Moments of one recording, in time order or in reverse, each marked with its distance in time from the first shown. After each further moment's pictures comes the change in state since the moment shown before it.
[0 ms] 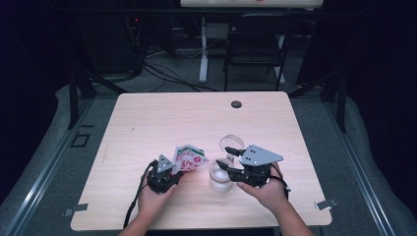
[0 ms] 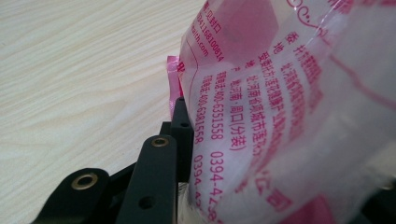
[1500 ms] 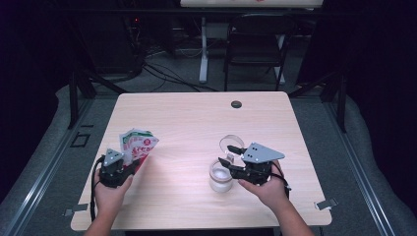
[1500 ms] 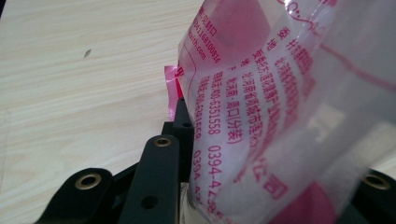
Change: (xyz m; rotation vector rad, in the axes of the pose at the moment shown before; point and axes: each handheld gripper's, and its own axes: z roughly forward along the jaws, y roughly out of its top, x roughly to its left) left arm 0.094 -0.022 -0.080 -0.084 0.195 -0.184; right arm -0.008 -0.005 0.002 0.010 -0.021 0.028
